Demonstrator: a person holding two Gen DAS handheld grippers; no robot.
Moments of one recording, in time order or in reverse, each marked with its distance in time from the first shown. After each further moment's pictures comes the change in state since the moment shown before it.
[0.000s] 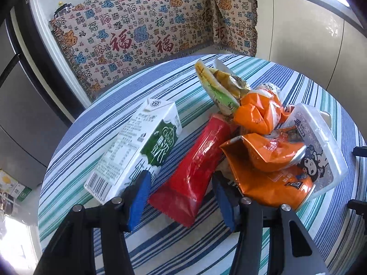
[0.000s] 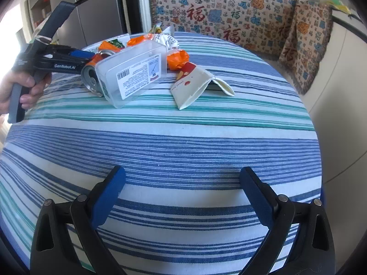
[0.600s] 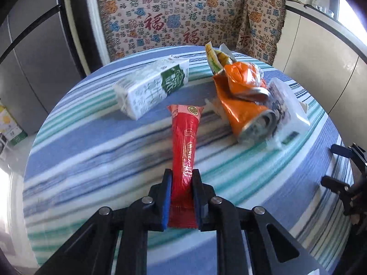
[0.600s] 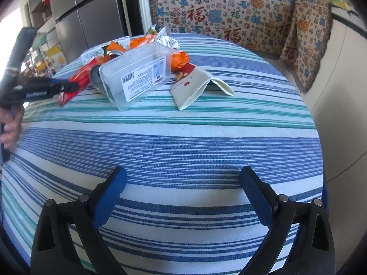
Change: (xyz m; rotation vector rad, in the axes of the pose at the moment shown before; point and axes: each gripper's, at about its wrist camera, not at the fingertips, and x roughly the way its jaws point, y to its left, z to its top) left arm -0.069 -0.023 -0.092 -0.311 0.018 0.010; right arm -0.002 -0.003 -0.002 0.020 -0.008 0.031
